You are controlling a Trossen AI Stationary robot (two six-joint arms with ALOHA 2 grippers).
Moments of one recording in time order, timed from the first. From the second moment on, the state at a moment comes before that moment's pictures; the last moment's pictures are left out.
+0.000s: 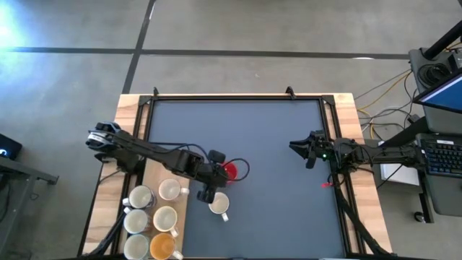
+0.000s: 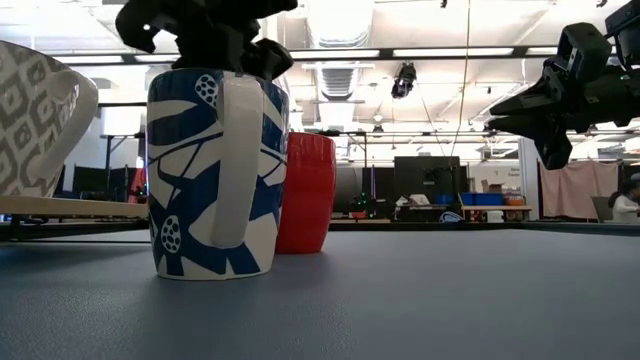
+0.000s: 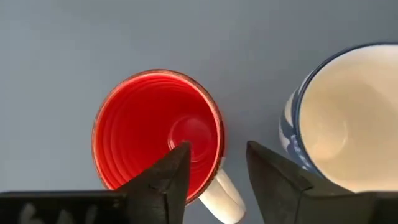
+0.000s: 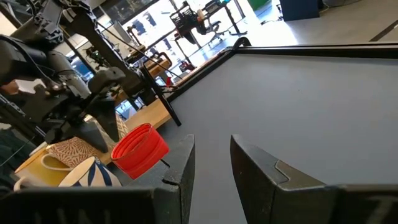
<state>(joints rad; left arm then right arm) -0.26 1.65 1.23 -0.62 -0.15 0.13 -0.02 0.17 0.01 0.04 0.24 0.58</state>
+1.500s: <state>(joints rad) -0.20 1.34 1.15 -1.01 -0.07 0.35 -0.02 0.17 0.01 0.04 0.24 0.58</state>
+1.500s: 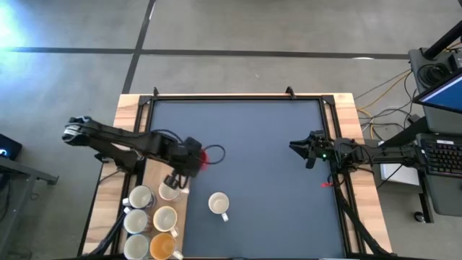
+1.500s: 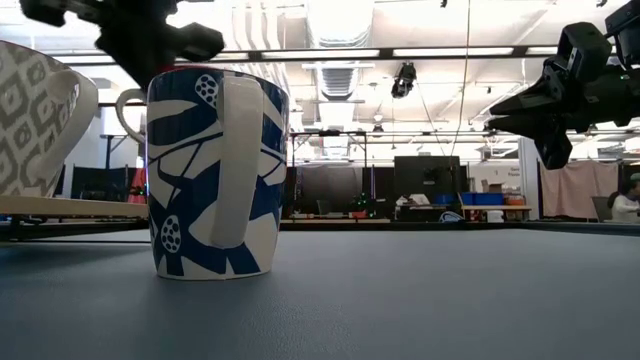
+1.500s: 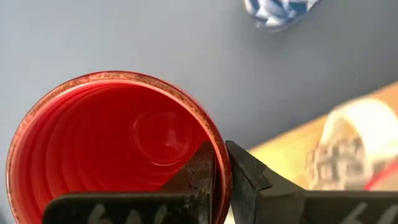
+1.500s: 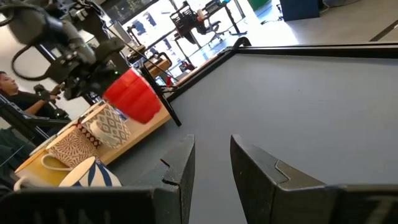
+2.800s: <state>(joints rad) -0.53 0.74 0.85 -1.41 0.07 -0.40 -0.02 0.17 0.01 0.04 0.24 0.58</state>
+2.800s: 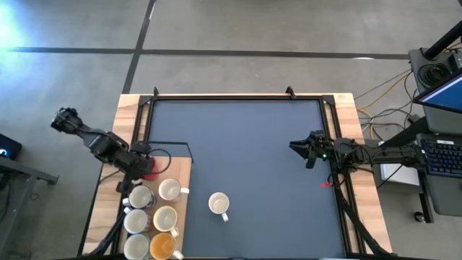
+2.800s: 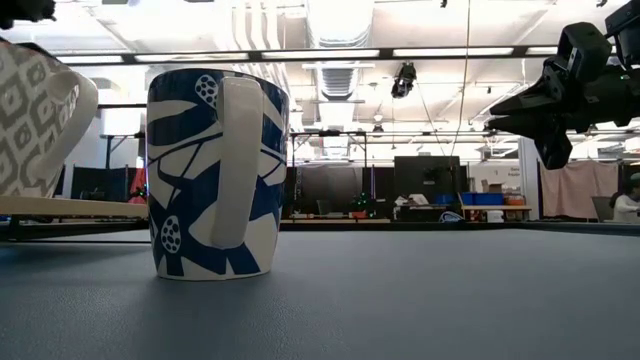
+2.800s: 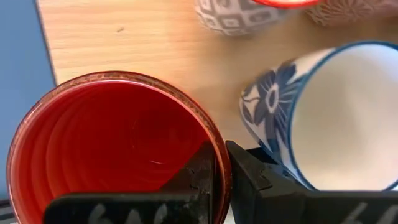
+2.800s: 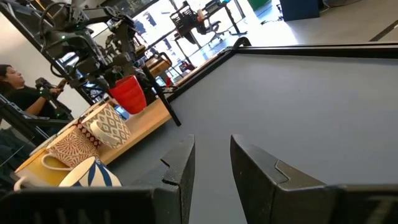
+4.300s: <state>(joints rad) -0.70 0.76 0.87 -1.35 -0.02 -0.75 -0.02 0.17 0.01 0.04 0.24 0.58</state>
